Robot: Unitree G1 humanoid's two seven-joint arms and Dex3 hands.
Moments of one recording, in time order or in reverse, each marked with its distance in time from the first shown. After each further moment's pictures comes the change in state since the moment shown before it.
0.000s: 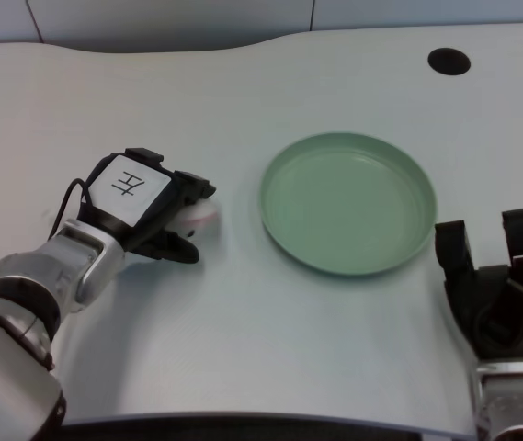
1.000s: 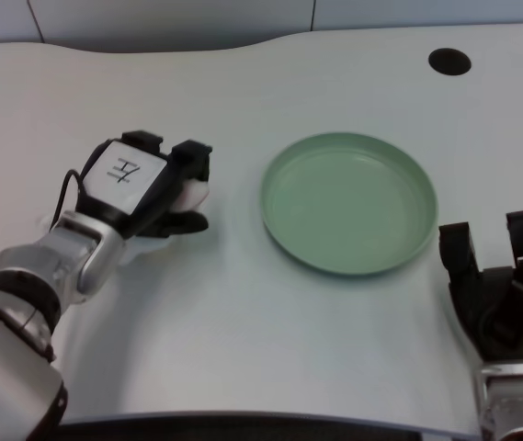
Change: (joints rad) left arm -0.027 -0.008 0.033 0.000 -0.056 -0.066 0.070; right arm 0.004 -0.011 0.009 0.001 0.002 0.006 -0.003
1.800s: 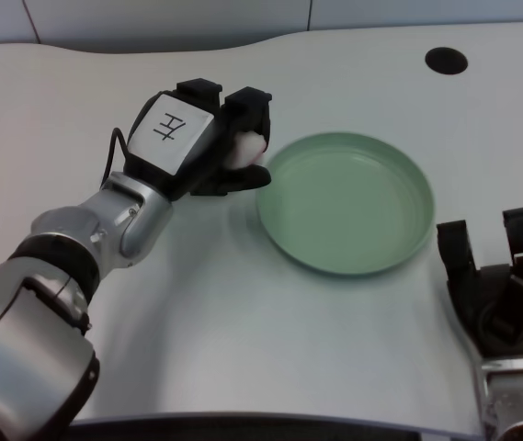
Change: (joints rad) left arm -0.092 -0.078 0.043 -0.013 -0.034 -0.112 0.042; right arm -0.024 -0.024 0.000 0.051 -0.003 0.019 -0.013
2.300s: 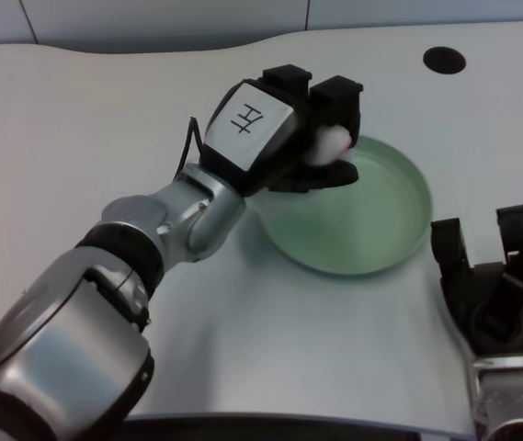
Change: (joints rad) left arm -0.062 -0.151 -0.017 -0.002 0.005 -0.059 0.038; right arm -0.006 0.032 0.002 -0.001 -0.002 -0.043 -0.003
